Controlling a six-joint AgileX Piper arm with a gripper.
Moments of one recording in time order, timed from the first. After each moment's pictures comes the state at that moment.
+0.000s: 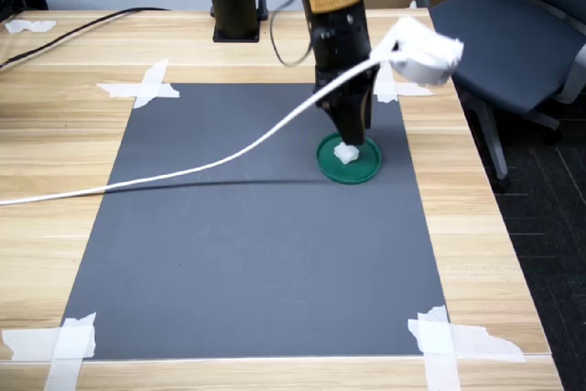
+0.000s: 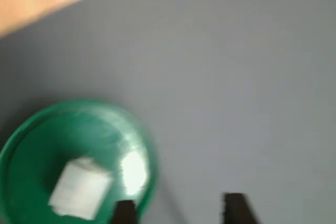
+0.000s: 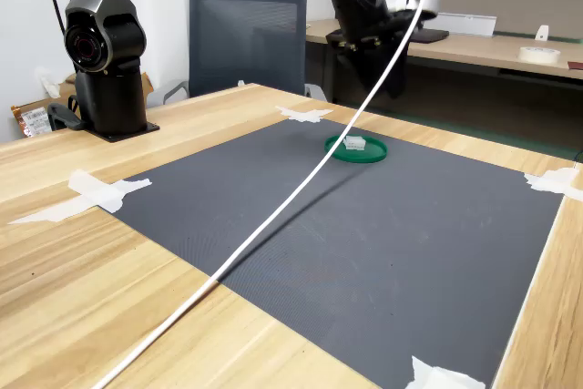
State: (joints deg) arm 27.3 84.3 -56.7 5.3 28.8 -46.4
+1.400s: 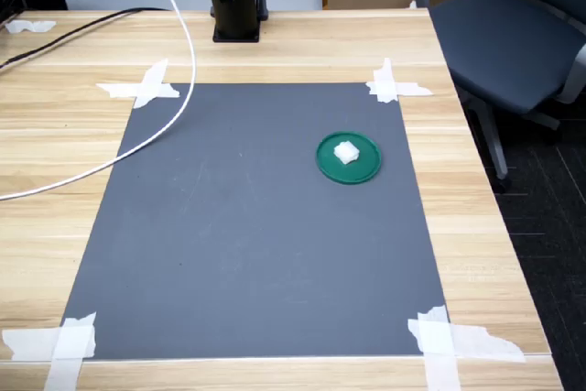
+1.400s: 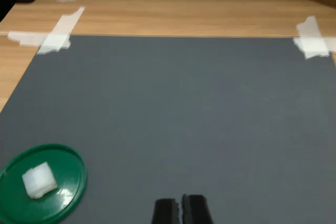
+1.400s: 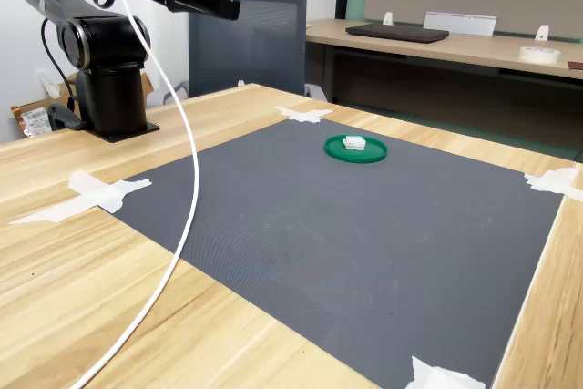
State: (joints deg) arm -3.1 10.9 -8.4 41.8 17.1 -43.1
